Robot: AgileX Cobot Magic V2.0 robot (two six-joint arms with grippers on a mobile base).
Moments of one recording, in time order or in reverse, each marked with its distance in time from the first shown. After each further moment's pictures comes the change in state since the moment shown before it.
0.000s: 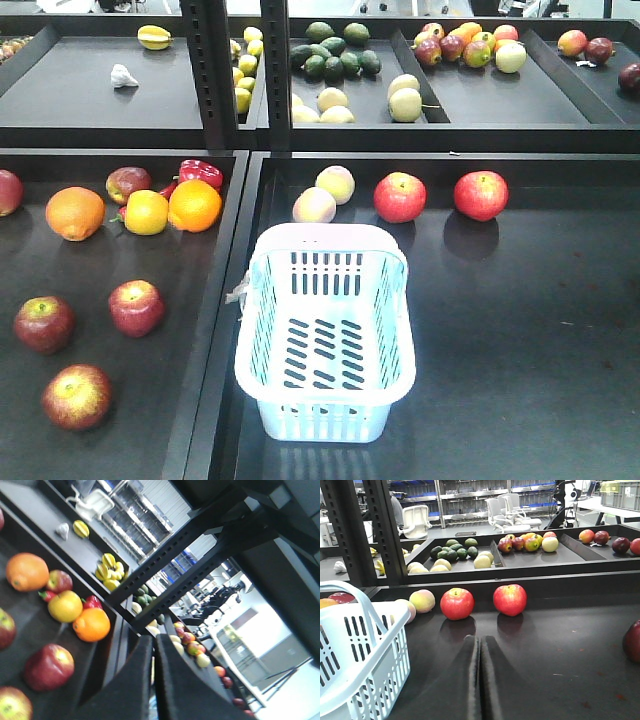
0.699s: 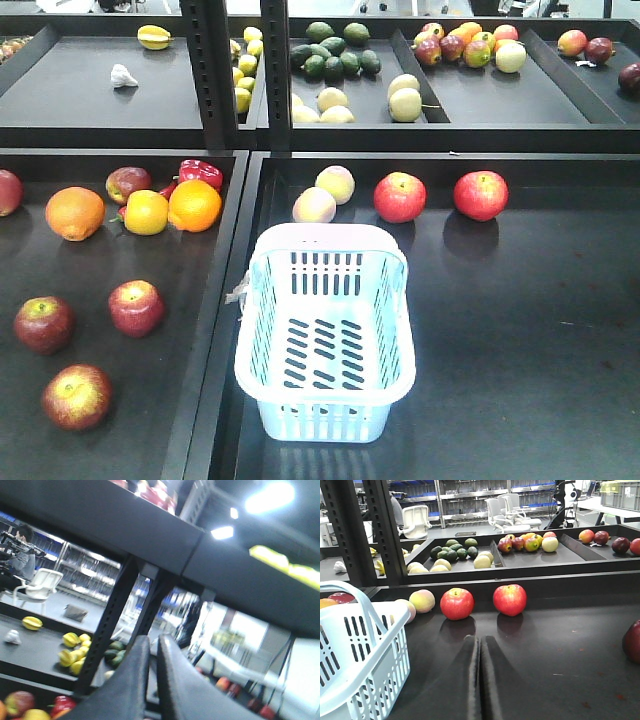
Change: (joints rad) left arm -0.041 0.151 -0.543 -0.040 0.205 0.505; right arm 0.000 0.000 0.000 0.000 0.000 0.000
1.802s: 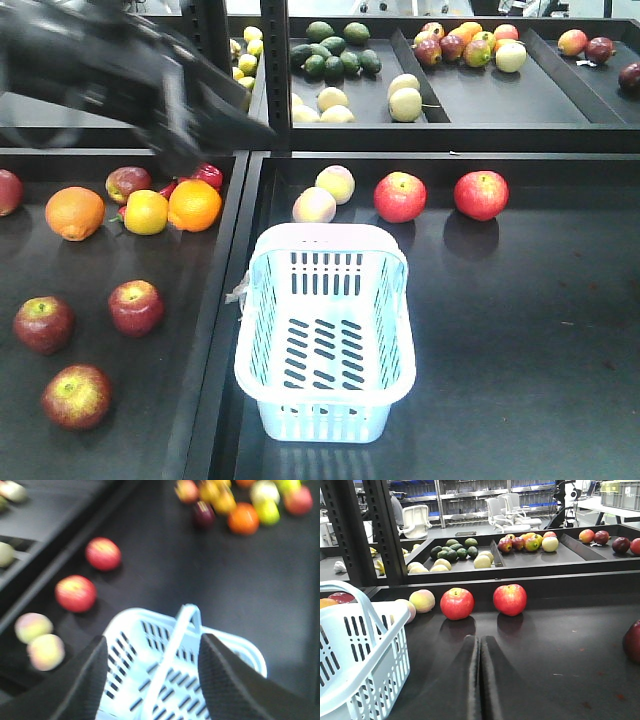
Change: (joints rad) left arm -0.292 1.465 -1.136 -0.298 0.825 1.080; right arm 0.000 0.000 0.000 0.000 0.000 0.000
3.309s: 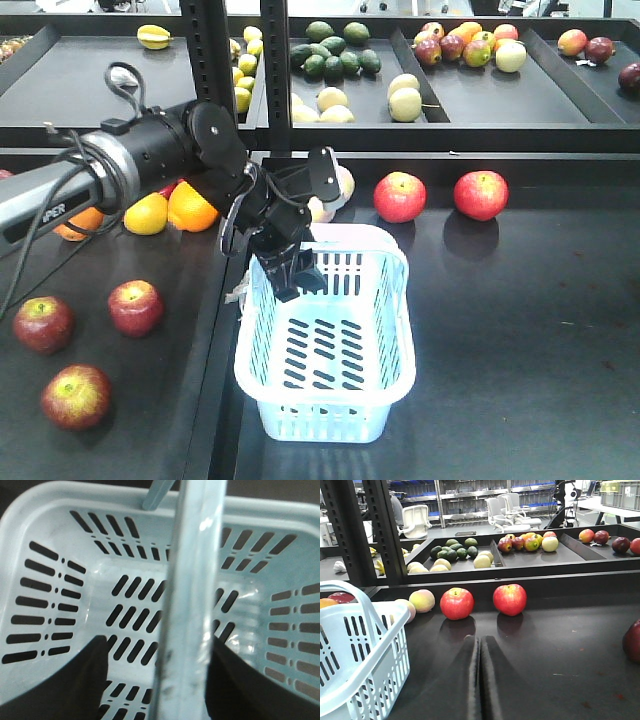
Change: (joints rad) left arm -0.157 0.500 -0.157 0.333 -0.012 -0.002; right arm 0.000 0.000 0.000 0.000 0.000 0.000
